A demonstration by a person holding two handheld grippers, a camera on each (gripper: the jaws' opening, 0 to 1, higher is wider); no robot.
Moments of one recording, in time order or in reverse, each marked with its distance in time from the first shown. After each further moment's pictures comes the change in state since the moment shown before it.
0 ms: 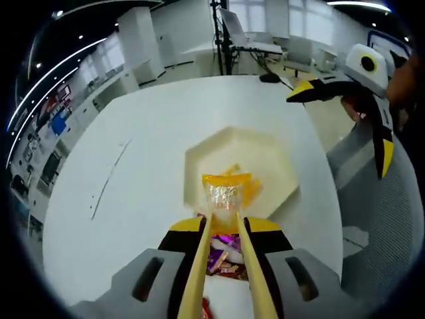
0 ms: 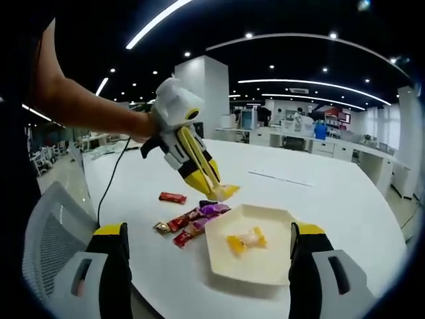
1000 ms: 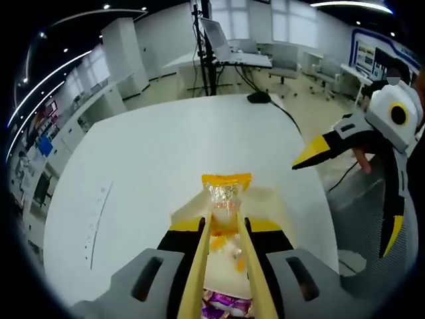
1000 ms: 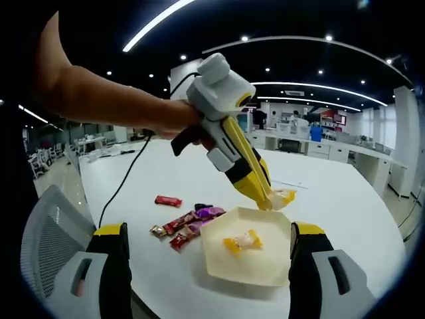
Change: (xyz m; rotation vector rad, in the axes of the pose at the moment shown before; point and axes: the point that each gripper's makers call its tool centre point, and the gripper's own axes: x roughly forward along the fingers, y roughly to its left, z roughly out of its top) left arm 0.044 -0.014 0.094 0.057 -0.060 -0.071; right arm -0.003 -0.005 0.004 0.006 -0.020 -0.028
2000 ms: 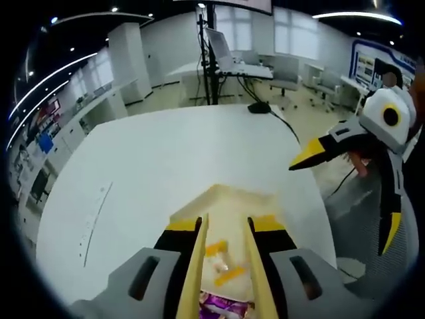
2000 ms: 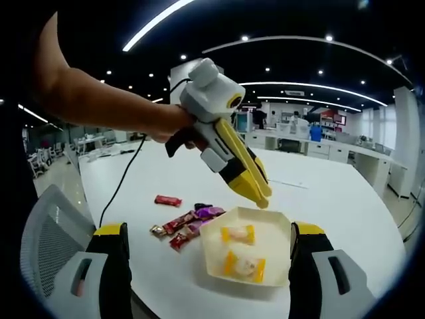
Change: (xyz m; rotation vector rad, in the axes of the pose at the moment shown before) left arm -0.005 0.001 -0.005 -0.033 -0.079 -0.006; right arm 0.000 0.000 0.000 -0.003 0.001 -0.002
